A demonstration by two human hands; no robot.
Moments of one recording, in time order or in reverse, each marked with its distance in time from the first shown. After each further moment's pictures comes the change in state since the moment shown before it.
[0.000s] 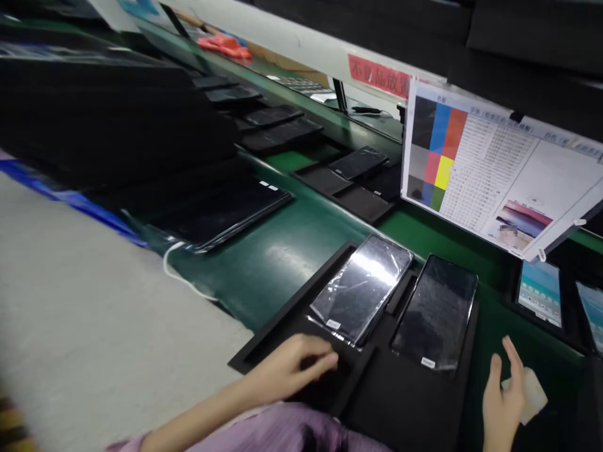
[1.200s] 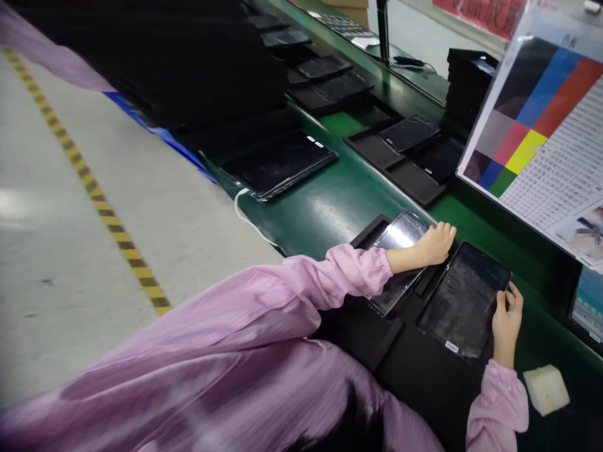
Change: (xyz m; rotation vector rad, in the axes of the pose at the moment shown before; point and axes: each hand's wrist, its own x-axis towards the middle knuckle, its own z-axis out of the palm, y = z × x) left_hand 0.225 0.062 -0.005 0.688 0.113 -0.050; right_hand 0.082 -0.021 0.083 0.096 -0.133 0.140
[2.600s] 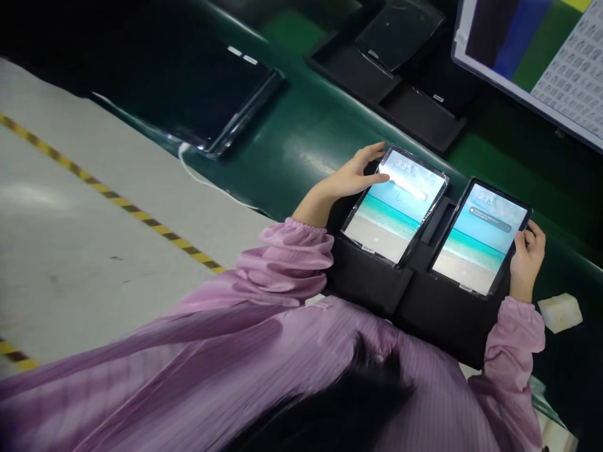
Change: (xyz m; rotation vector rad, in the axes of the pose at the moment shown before) left_hand -0.082 -0.179 0.055 -1.044 0.075 -0.174; right_hand -0.001 -0.014 -0.008 0.037 -0.006 -0.050
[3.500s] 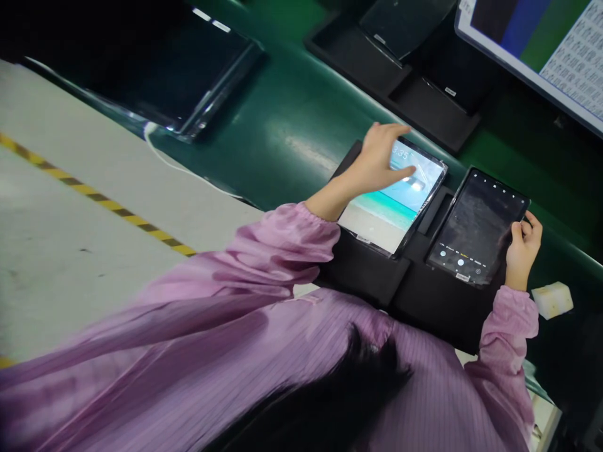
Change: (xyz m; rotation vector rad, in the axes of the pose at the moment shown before) left_hand 0.022 0.062 0.050 0.417 0.132 0.201; right_hand 0.005 -0.001 0.003 -0.049 0.023 -0.039
